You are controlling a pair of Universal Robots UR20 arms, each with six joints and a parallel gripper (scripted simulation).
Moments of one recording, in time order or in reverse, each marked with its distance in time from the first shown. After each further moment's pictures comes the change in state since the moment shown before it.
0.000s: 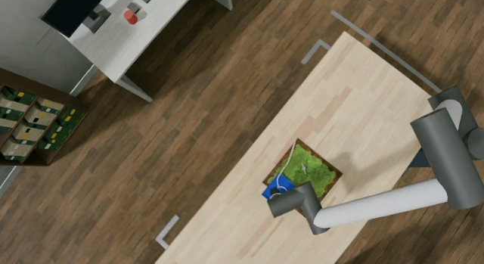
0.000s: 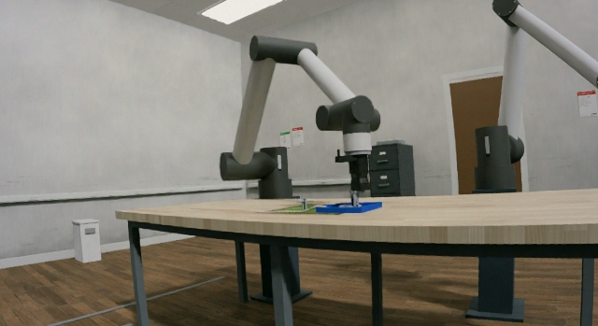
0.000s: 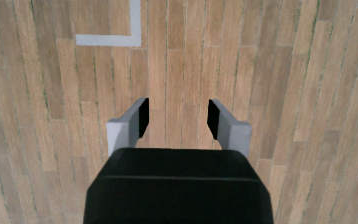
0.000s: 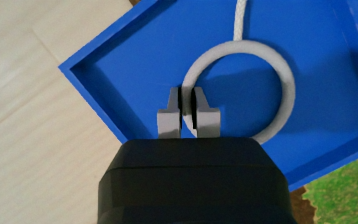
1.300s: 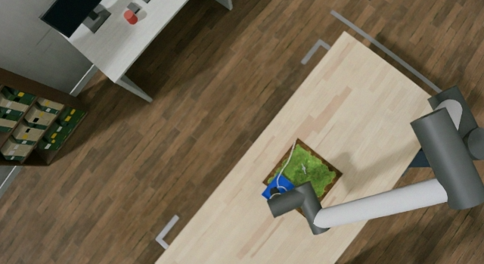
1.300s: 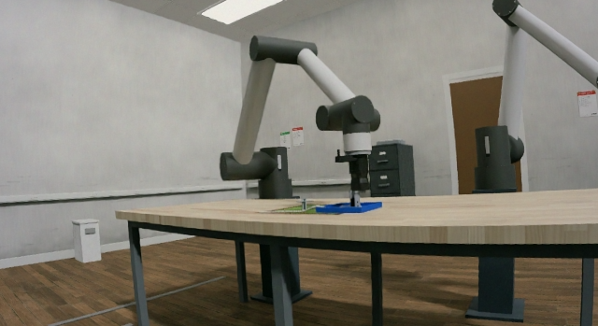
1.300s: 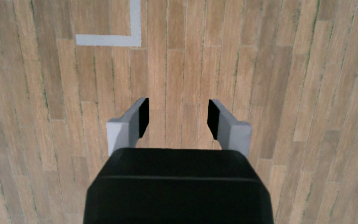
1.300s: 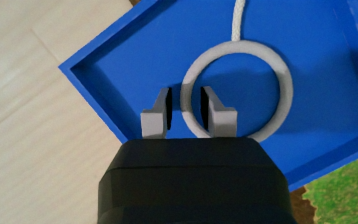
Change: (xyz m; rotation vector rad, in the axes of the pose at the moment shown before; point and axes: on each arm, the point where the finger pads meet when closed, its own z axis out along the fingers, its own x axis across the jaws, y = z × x) left arm 0.000 0.000 0.000 0.000 0.000 0.000; right arm 0.000 0.000 0.000 0.000 0.000 0.000
